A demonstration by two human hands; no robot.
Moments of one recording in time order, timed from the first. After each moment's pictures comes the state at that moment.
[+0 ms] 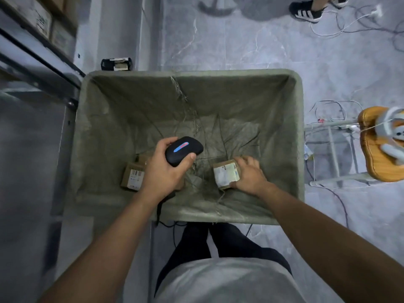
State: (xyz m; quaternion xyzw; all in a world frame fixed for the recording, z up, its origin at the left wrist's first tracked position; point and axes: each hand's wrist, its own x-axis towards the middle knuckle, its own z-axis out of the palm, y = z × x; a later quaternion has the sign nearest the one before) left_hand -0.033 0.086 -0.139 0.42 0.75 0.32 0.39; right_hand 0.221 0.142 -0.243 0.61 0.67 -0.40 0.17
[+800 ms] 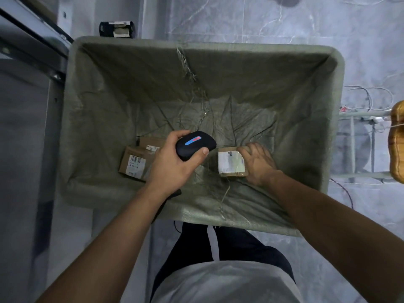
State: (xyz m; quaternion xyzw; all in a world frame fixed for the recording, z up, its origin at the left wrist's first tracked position) left_hand -0.025 0.096 -0.166 0.38 0.77 0.28 0.43; right_hand 0.229 0.171 -0.310 0.48 0.81 -0.26 0.23
